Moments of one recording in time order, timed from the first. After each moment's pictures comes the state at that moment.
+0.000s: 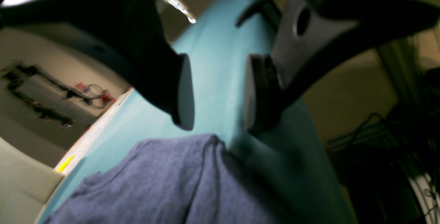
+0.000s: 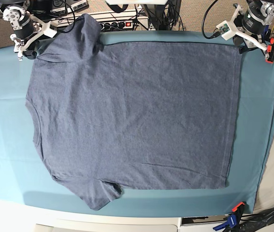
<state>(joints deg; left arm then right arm) 54.2 -47.2 4.6 125.2 23.7 -8.5 31.2 -51.2 46.7 2.8 103.4 -51.8 10.8 -15.1</state>
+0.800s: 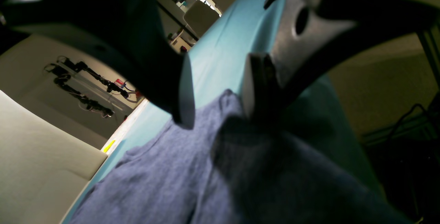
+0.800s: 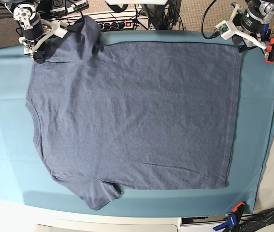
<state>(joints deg) 54.2 -45.5 4.6 125.2 23.7 -8.5 31.6 -46.5 47.2 -8.6 103.5 -58.0 7.7 -20.4</state>
